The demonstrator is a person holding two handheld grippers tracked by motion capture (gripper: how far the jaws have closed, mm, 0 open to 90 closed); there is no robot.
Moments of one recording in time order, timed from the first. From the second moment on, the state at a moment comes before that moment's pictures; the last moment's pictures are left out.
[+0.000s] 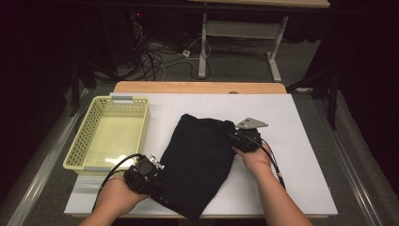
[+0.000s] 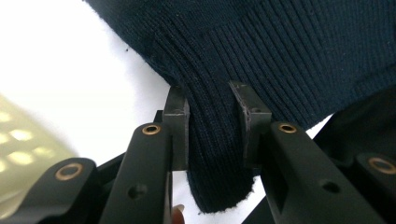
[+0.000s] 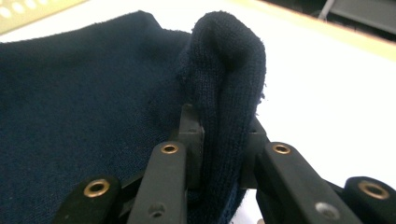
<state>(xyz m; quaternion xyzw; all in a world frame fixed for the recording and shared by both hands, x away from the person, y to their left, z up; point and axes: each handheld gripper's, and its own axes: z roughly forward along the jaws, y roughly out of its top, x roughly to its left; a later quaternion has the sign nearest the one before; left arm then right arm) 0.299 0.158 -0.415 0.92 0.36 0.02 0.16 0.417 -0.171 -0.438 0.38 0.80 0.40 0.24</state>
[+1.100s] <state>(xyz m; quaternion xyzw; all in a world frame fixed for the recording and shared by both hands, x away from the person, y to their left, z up) 0.316 0.156 -0.415 0.93 0.36 -0.02 0.09 0.422 -0.158 -0.454 0.39 0.80 0.40 0.24</state>
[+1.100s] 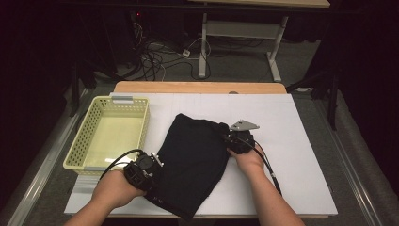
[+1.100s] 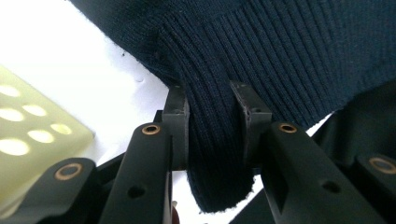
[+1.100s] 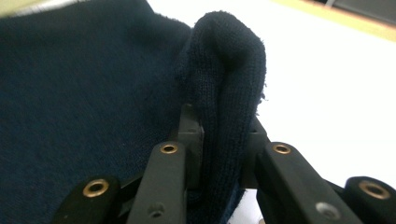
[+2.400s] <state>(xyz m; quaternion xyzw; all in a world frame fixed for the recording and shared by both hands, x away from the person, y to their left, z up) 0.327 0.170 -0.393 0.93 0.36 -0.04 0.05 0.425 -0.124 -0.446 0.36 0.80 0.40 0.26</state>
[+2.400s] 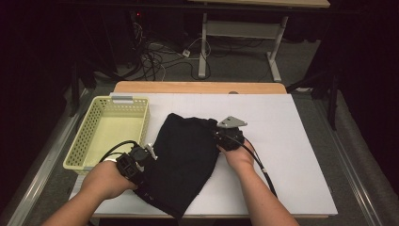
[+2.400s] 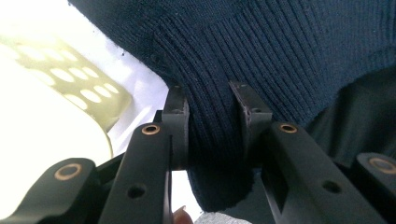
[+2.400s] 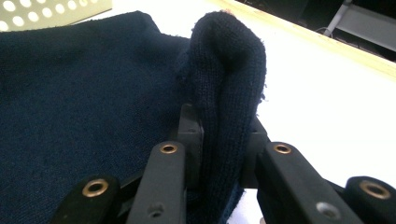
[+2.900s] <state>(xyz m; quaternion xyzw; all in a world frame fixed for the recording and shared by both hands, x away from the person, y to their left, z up) 0.330 0.169 -0.379 0.93 0.36 -0.04 0.04 0.418 -0.123 -0.423 0.35 0.79 0.42 0.26</state>
